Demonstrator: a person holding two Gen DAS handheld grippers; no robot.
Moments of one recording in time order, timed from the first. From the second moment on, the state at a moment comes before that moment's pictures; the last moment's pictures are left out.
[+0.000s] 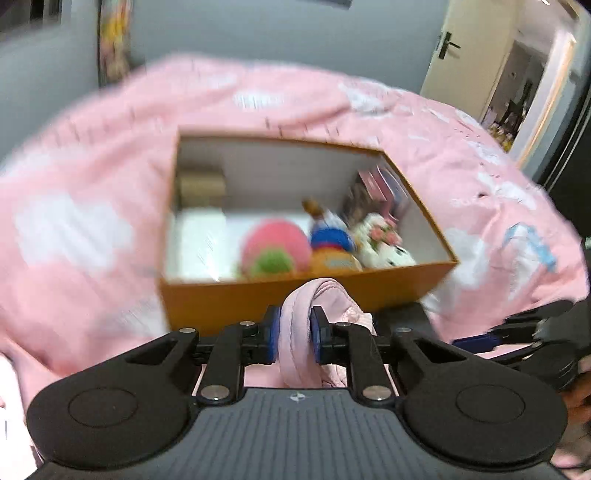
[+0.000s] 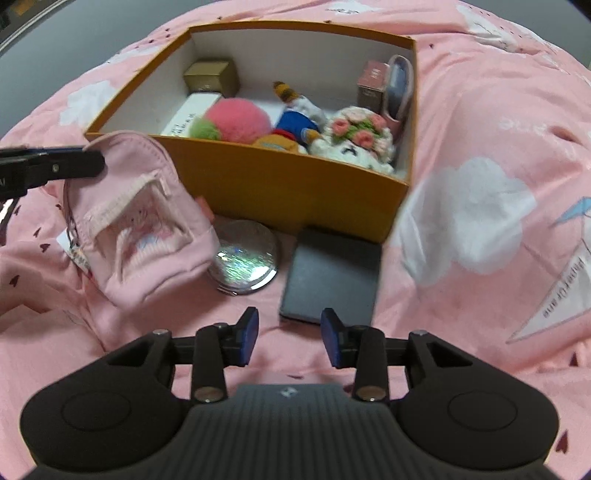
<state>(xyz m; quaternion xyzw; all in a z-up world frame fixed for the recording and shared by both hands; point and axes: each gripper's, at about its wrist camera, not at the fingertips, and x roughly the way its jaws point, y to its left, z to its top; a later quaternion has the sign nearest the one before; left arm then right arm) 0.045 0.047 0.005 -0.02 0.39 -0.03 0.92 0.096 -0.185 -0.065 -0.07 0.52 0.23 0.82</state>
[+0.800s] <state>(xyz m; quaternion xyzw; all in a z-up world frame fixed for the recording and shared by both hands) 0.023 0.019 -0.006 -0.07 0.47 -0.16 0.87 0.081 -0.170 -0.039 -0.02 0.47 0.31 0.83</state>
